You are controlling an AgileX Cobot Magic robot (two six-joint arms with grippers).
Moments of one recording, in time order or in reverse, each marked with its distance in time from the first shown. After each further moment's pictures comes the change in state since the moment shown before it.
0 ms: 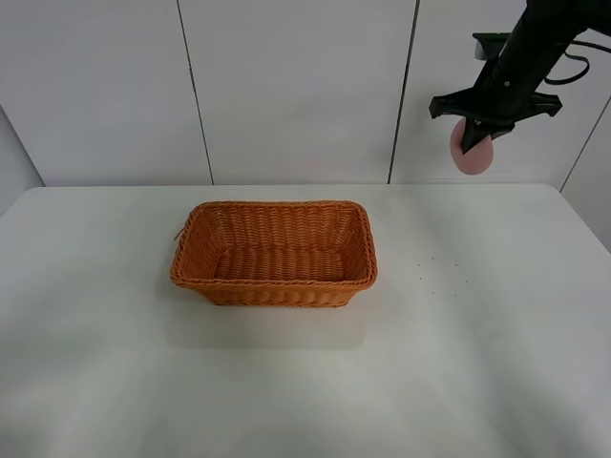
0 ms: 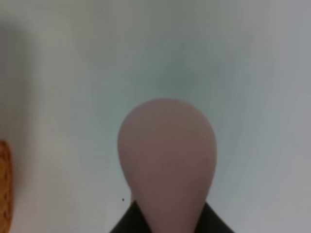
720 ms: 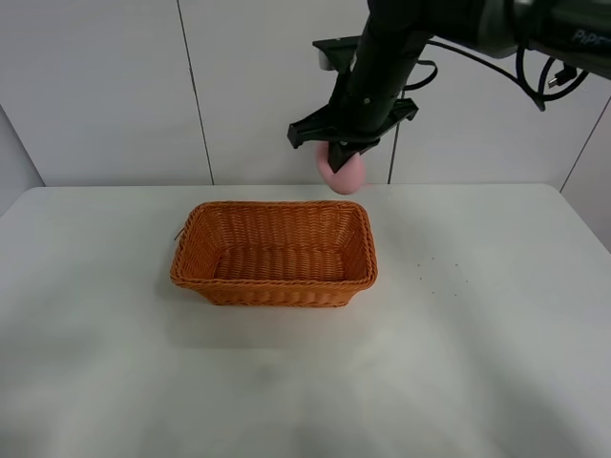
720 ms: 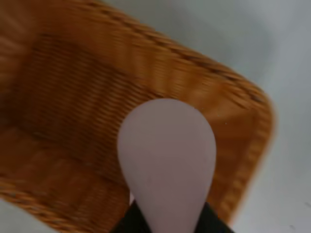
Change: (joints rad) left arm 0.000 0.000 0.000 0.000 0.000 0.000; right arm 0.429 -0.008 -0.004 -0.002 -0.023 0.000
